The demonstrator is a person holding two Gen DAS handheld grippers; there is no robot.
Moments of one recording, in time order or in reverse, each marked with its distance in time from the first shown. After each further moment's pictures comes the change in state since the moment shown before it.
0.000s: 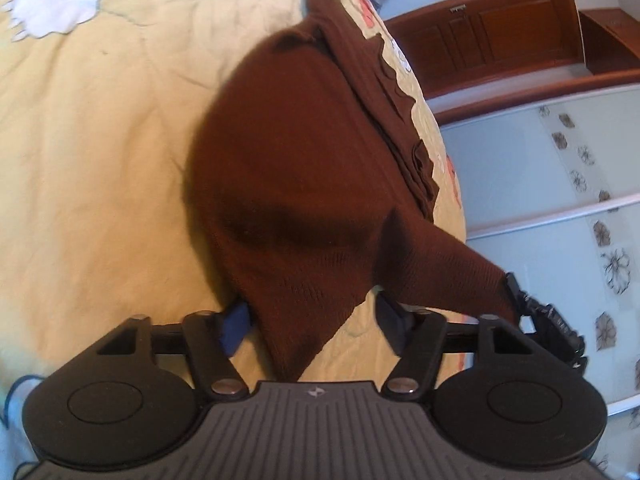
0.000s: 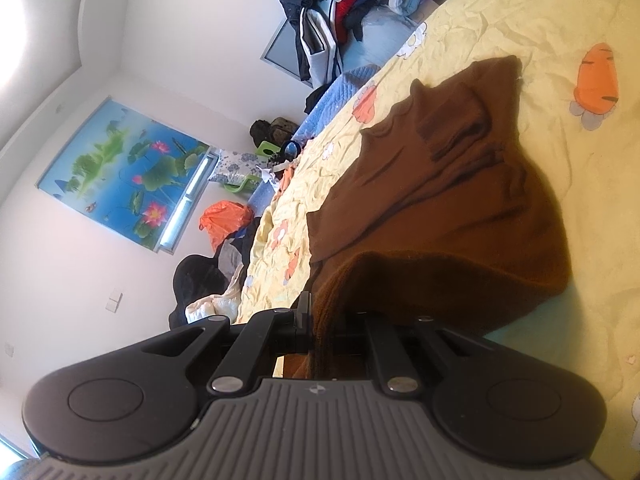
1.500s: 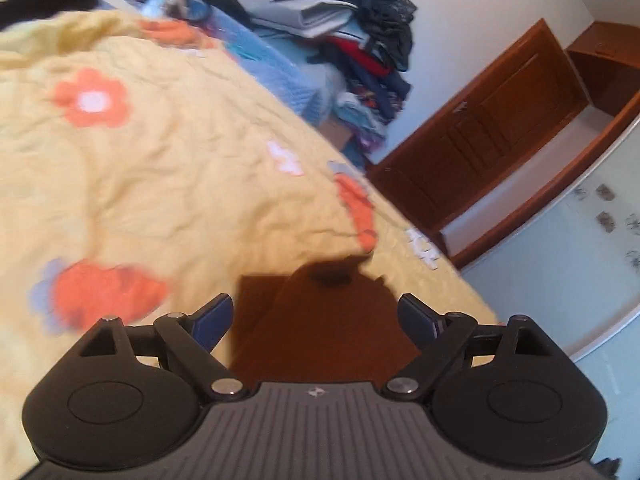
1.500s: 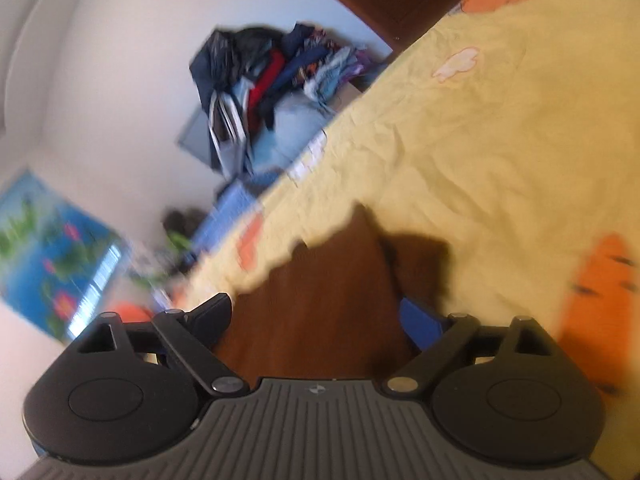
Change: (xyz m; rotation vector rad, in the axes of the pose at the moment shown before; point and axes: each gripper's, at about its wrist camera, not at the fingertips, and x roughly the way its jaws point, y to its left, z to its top) left arm 0.057 -0.072 0.237 0.175 -0.441 0.202; right arm 0.066 -0.089 0.137 -0.003 -0.248 -0.307
